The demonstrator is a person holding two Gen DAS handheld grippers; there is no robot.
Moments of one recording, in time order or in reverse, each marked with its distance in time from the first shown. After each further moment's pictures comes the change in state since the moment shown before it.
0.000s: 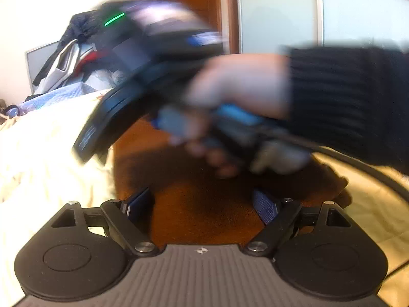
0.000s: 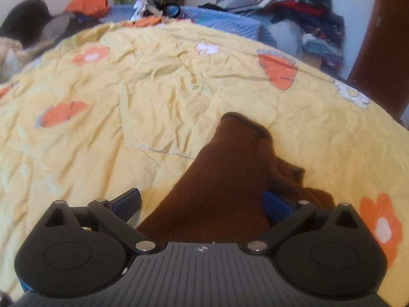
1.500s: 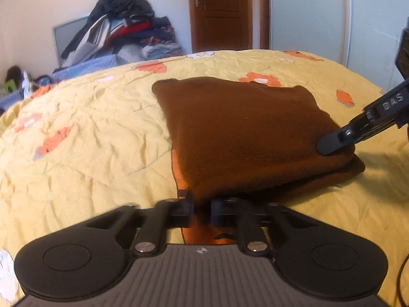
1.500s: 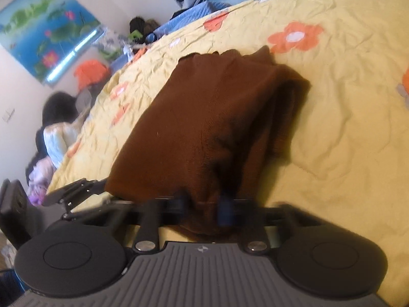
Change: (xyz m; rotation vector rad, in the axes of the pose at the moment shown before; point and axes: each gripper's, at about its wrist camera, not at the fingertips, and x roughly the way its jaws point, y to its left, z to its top) left arm -0.039 0.031 -0.021 -0.077 0.114 0.134; right arm -0.164 -0.096 -0.179 0.541 0.010 0.362
